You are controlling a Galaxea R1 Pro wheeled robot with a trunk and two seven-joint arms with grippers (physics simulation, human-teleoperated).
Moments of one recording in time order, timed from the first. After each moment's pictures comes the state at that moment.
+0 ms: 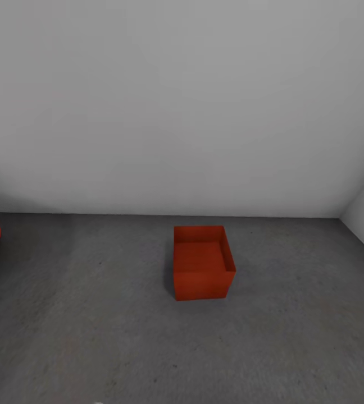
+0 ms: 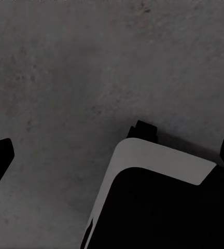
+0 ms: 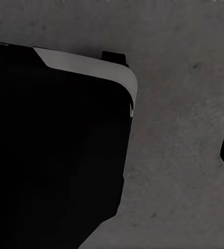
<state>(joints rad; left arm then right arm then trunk) -0.42 0.02 -0.11 0.00 0.40 -0.06 0.21 -0.26 0.00 0.11 0.03 0.04 -0.11 -0.05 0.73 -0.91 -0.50</state>
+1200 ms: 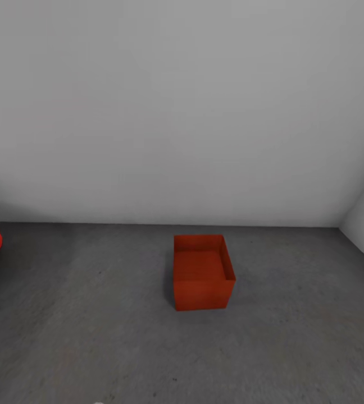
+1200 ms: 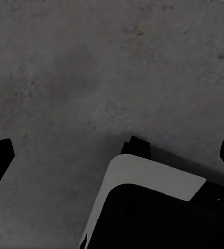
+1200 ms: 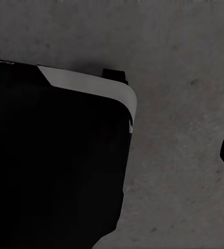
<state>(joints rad) -0.42 0.02 -0.11 0.00 0.40 -0.06 0.21 -0.25 0.00 0.11 0.03 0.04 -0.11 -0.05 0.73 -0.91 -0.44</state>
